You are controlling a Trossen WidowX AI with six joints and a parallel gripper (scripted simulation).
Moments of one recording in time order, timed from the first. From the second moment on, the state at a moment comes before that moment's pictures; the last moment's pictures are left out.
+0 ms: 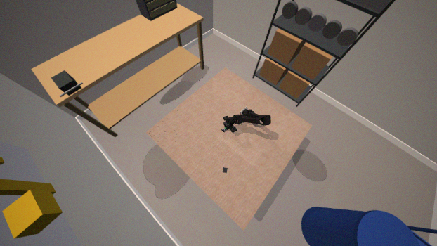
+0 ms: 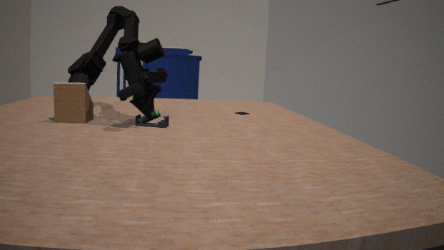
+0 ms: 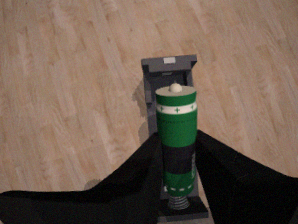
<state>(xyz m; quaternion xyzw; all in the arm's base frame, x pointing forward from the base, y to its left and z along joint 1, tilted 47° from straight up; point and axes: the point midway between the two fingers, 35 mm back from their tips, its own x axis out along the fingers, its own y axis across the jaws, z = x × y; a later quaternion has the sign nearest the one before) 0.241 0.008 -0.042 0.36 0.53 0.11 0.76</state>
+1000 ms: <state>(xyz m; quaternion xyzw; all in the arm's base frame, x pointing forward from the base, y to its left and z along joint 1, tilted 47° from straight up) 0.249 0.009 -0.047 0.34 0.59 0.14 0.72</state>
